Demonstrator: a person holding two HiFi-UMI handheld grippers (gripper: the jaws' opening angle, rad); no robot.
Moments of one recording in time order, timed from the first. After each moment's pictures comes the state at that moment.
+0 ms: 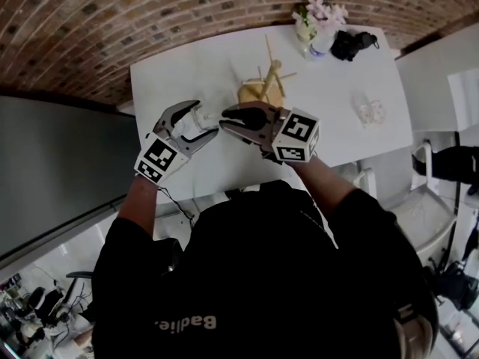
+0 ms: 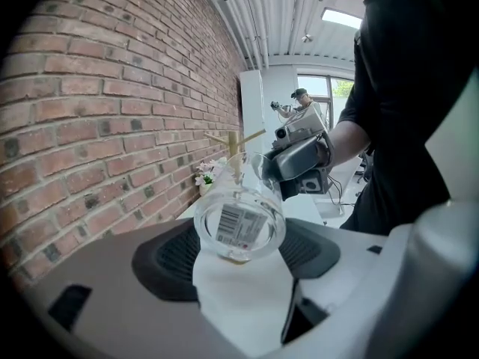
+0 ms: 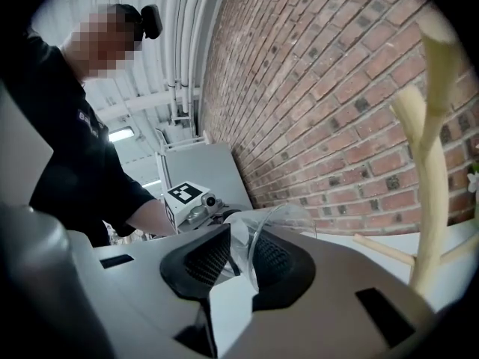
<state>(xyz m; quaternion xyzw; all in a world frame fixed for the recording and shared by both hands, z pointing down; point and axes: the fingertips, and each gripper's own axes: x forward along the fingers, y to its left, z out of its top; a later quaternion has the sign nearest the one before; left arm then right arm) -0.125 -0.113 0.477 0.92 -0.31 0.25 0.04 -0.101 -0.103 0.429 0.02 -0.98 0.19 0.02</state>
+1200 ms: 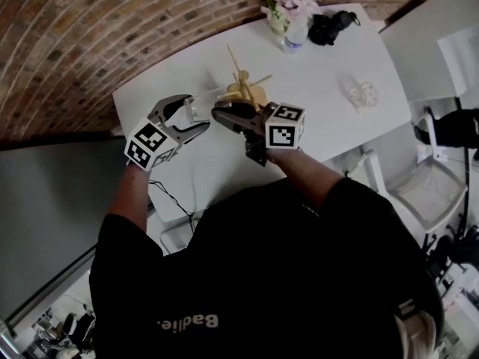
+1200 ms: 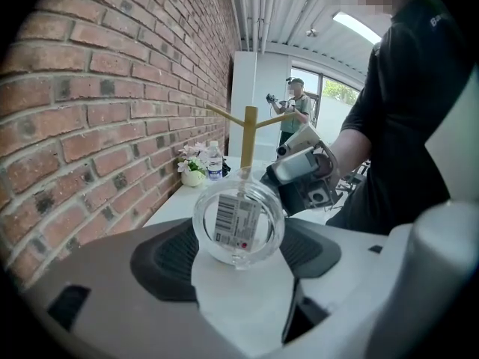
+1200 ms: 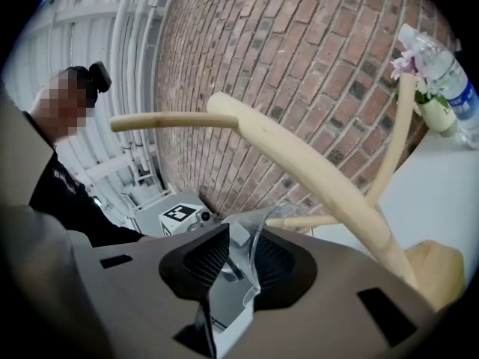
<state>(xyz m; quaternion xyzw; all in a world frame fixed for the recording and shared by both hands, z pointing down) -0.097 -0.178 0.499 0.92 -0.21 0.30 0.11 -0.066 -0.180 0.466 0.11 -0.91 0.39 -0.12</state>
